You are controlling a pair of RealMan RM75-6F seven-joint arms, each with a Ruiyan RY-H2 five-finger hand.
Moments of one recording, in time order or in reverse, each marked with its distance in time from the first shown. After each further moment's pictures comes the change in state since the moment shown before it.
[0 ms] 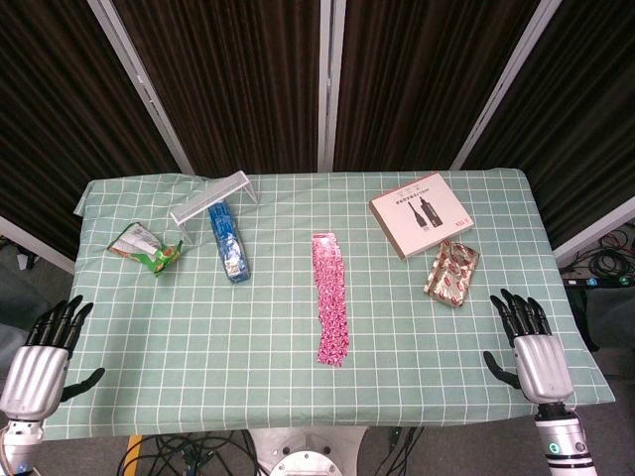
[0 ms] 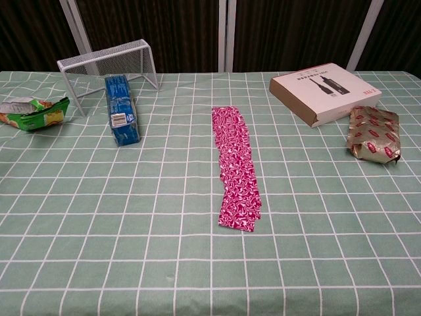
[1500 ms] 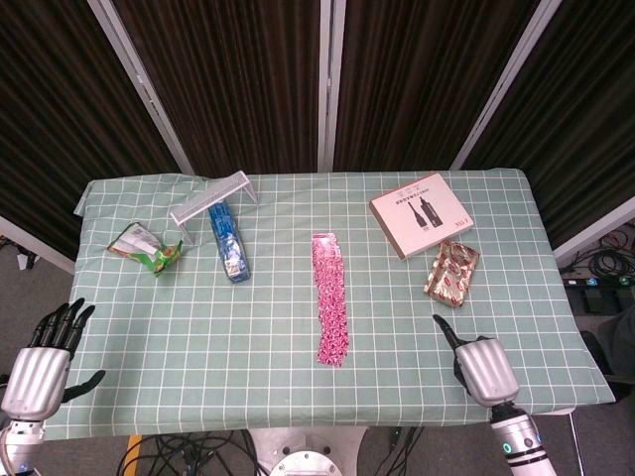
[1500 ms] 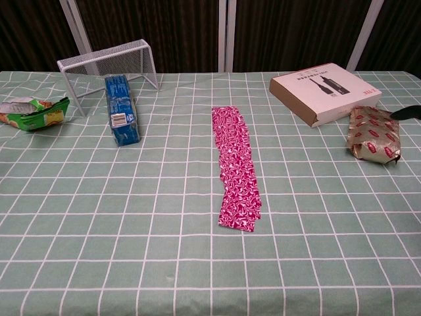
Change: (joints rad) left arm -0.001 -0.019 0.006 0.043 -0.009 -0.013 -0.027; right arm 0.066 -0.106 -0.045 -0.053 -0.019 -0.151 -0.345
